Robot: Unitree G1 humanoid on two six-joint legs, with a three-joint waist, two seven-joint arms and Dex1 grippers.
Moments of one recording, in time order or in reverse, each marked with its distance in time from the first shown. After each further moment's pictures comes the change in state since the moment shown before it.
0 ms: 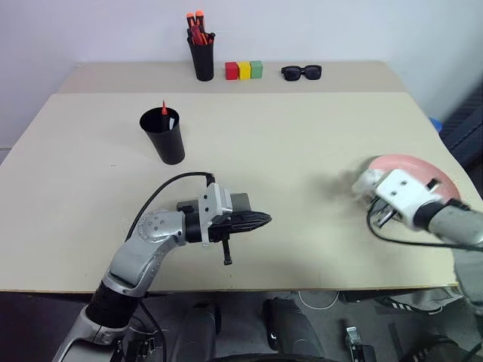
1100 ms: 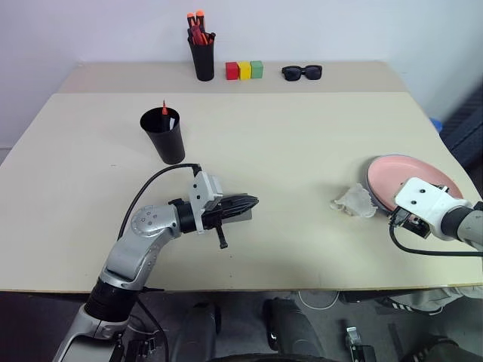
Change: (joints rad) left arm -0.014 -0.009 0.070 0.056 0.023 -0.017 0.090; right arm 0.143 -0.089 -0.051 -0.021 -0.011 -0.032 0.187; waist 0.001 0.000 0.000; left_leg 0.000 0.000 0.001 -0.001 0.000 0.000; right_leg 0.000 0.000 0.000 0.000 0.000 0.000
